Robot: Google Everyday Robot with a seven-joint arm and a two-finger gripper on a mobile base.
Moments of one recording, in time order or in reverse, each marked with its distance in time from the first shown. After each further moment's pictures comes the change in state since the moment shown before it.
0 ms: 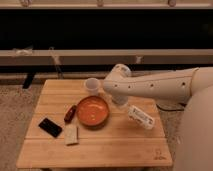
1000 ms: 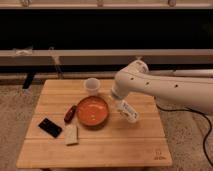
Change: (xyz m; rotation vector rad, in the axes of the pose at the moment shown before) arm -0.046 0.009 -0.042 -0.154 -0.375 -0.077
